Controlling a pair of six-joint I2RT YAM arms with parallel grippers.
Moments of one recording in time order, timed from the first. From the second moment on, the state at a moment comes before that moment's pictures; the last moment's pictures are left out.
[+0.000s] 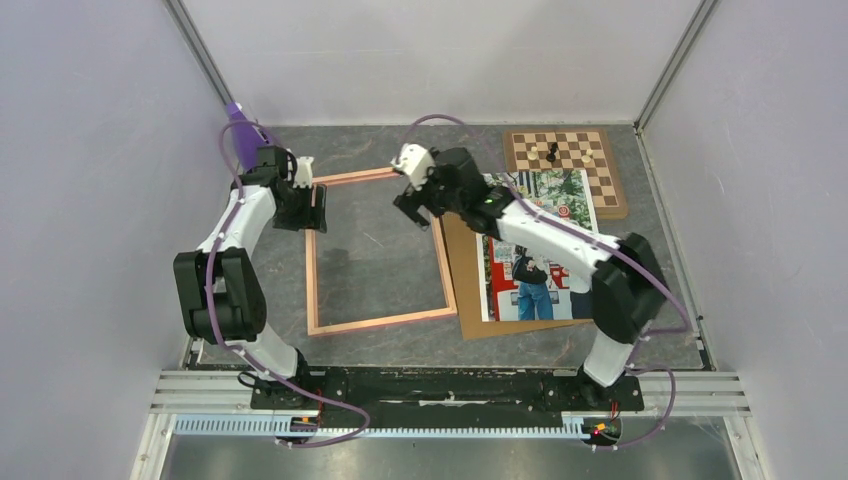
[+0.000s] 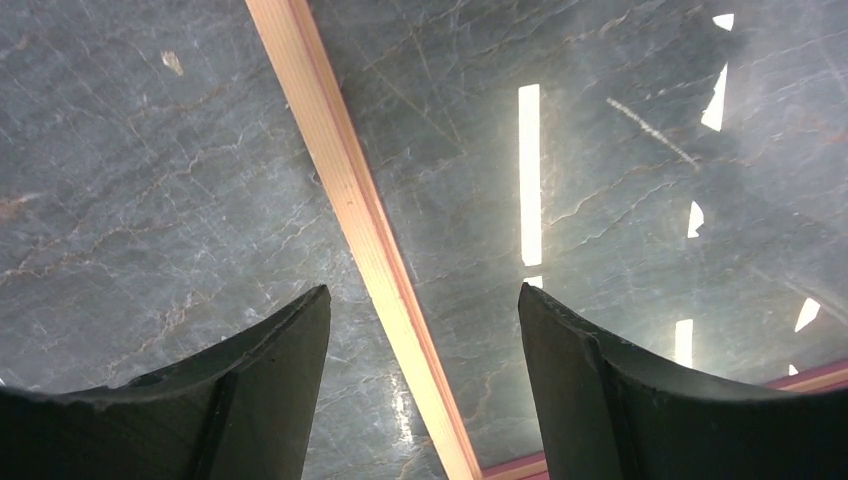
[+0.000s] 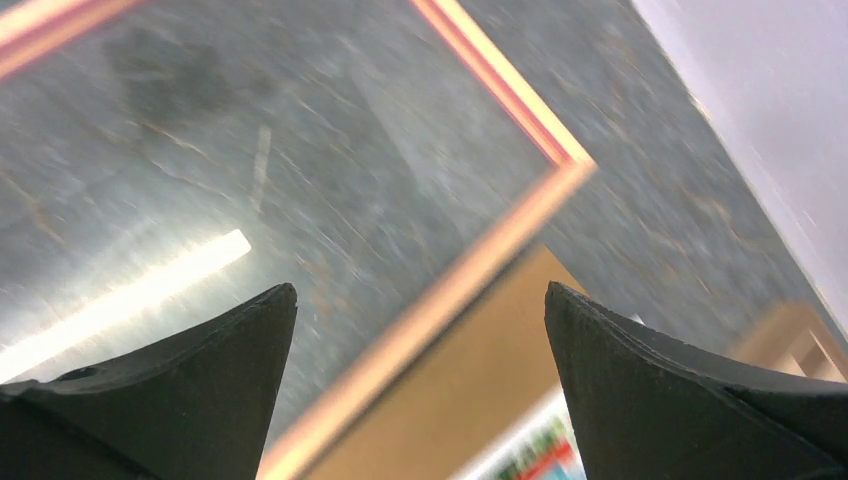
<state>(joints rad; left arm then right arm) 0.07 1.64 1.27 -0.75 0.18 0.14 0.78 1.83 1.47 -0.14 -0.04 -0.35</state>
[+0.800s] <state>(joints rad) 0.07 1.59 1.17 -0.71 0.19 0.17 0.10 1.08 0.62 -0.15 -0.07 -0.30</state>
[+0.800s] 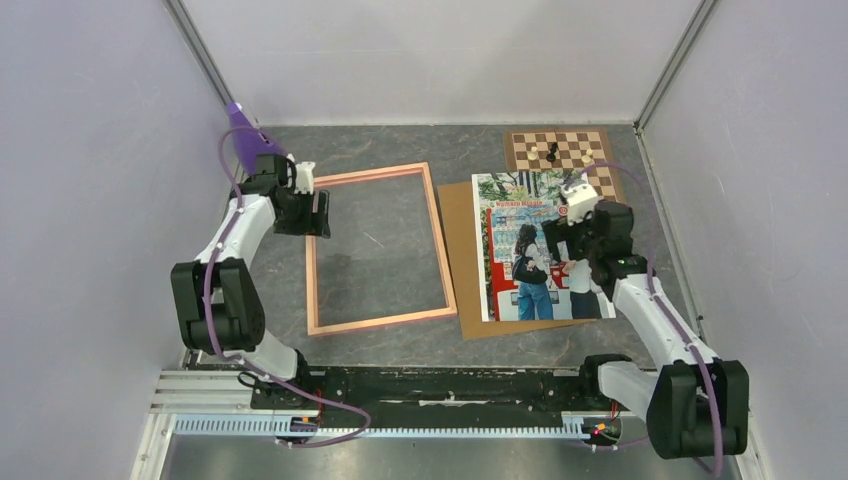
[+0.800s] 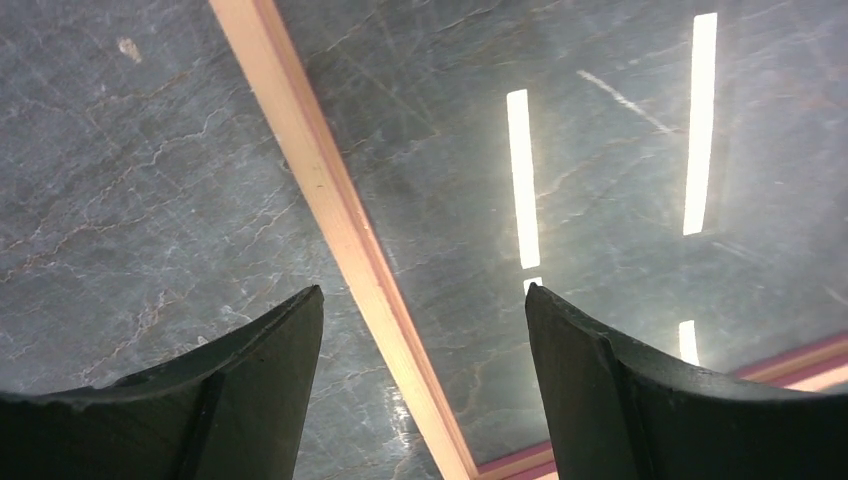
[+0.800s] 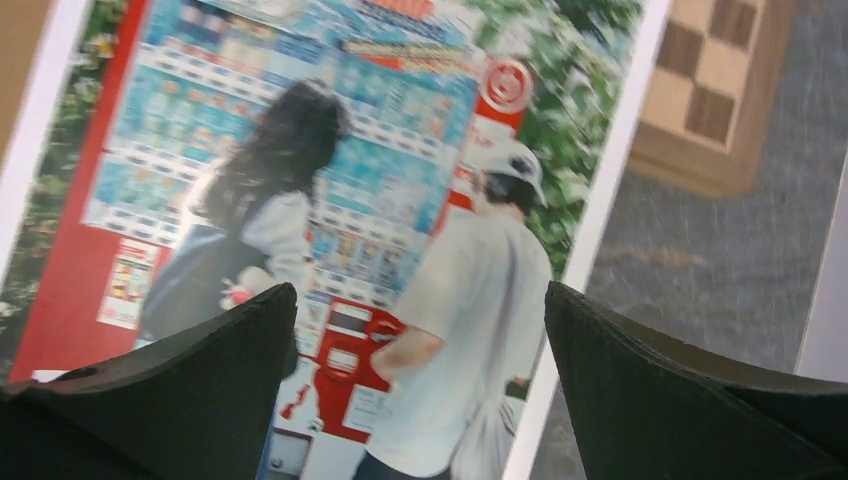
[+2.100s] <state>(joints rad) -0.04 1.44 1.12 -0.63 0.44 0.17 -0.47 1.82 1.07 -0.38 -0.76 -0.42</state>
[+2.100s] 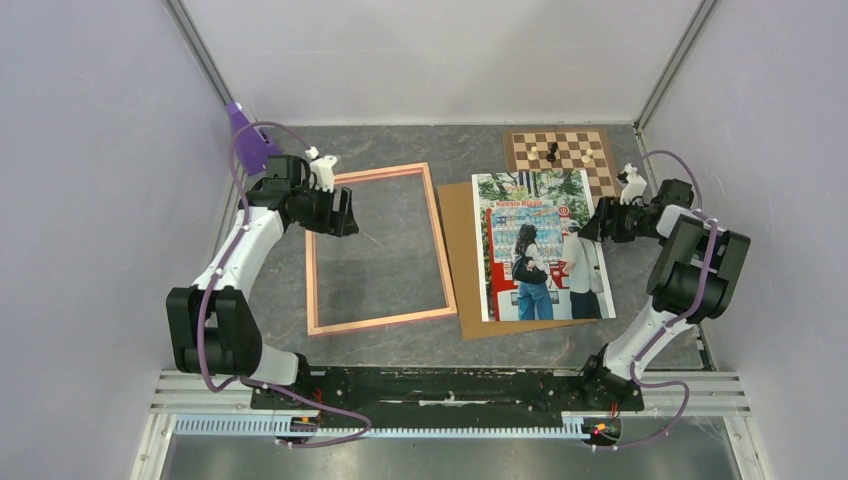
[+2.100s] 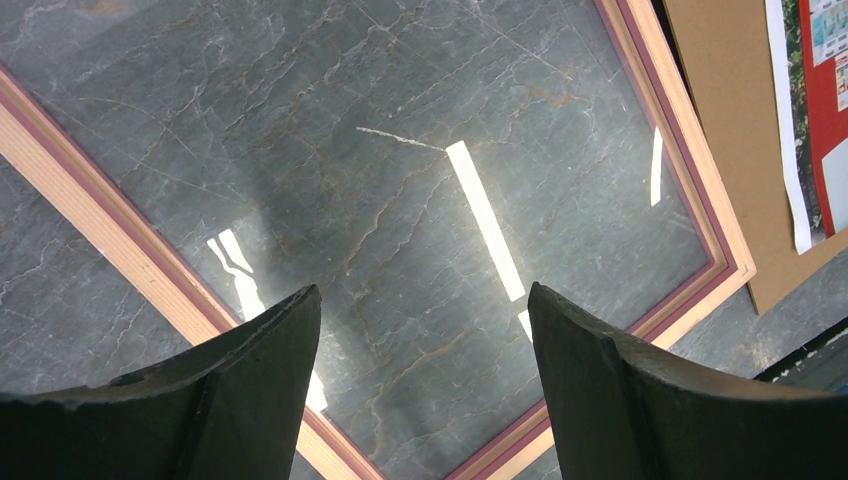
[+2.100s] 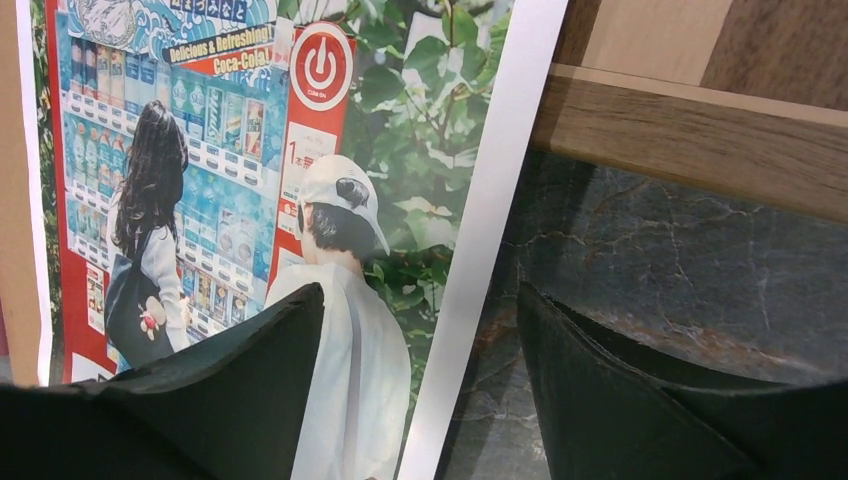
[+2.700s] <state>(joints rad) -0.05 1.44 1.12 -0.63 0.42 0.17 -0.48 1.90 1.14 -0.39 -0.82 -0.45</state>
